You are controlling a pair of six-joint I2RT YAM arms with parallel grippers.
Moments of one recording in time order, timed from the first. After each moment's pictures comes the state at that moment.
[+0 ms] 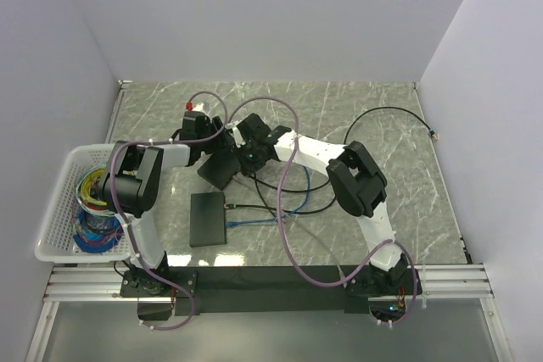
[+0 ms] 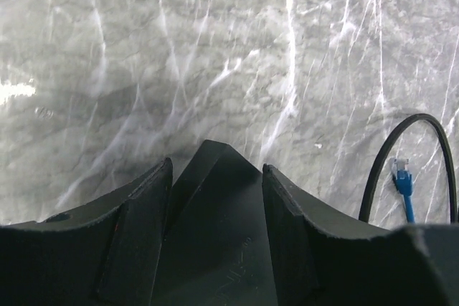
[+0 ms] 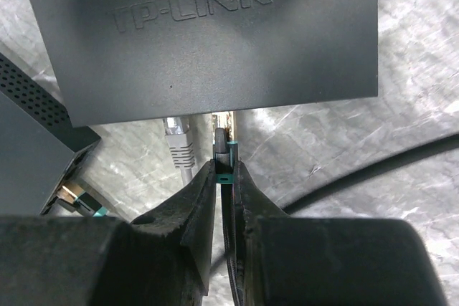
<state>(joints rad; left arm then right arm) -0.23 1.89 0.99 0.28 0.18 -0.59 0.79 2.15 1.66 -0.49 -0.16 0.11</state>
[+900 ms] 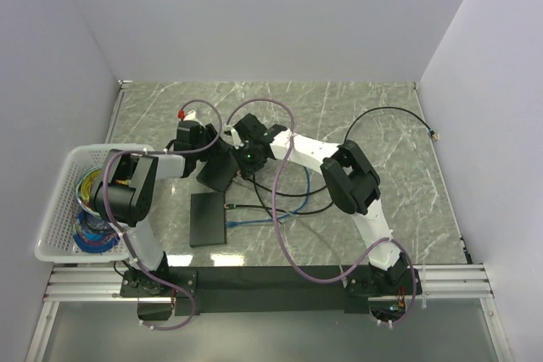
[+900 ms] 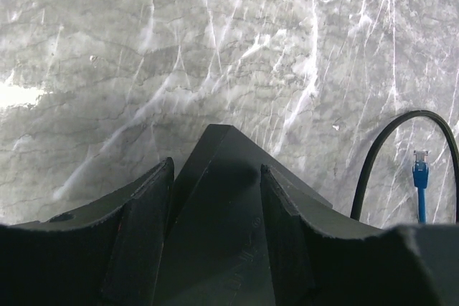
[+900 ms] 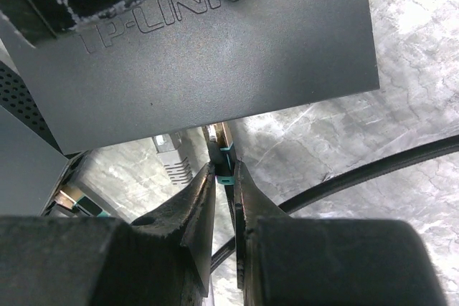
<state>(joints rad) -0.22 1.80 0.83 0.37 0.13 -0.62 0.79 2.22 1.73 -0.56 -0.18 0.13</state>
